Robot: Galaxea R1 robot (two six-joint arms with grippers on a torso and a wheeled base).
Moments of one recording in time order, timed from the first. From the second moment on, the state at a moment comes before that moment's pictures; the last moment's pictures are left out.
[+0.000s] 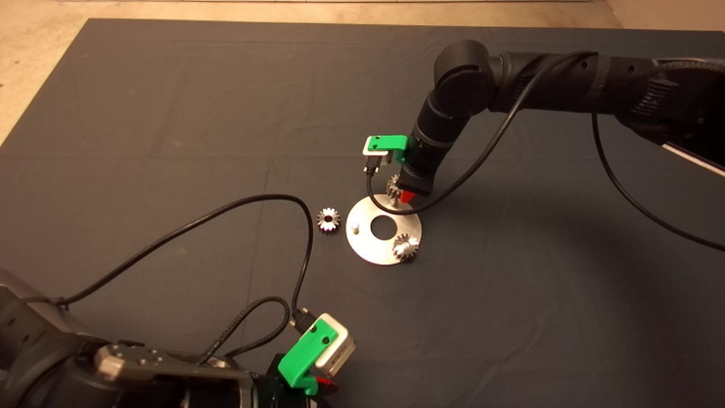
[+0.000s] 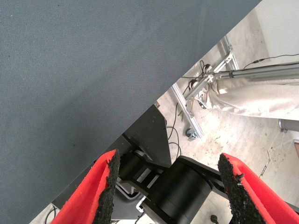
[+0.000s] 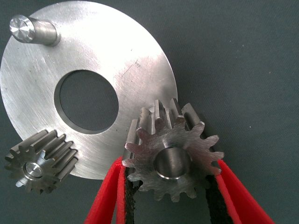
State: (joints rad) left arm 0.03 2.37 -0.28 0.88 1.24 -1.38; right arm 0.41 2.83 -1.46 -0.17 -1.38 0.12
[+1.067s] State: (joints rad) left arm 0.03 2.37 -0.28 0.88 1.24 -1.38; right arm 0.40 2.84 -1.46 -0.13 -1.37 0.12
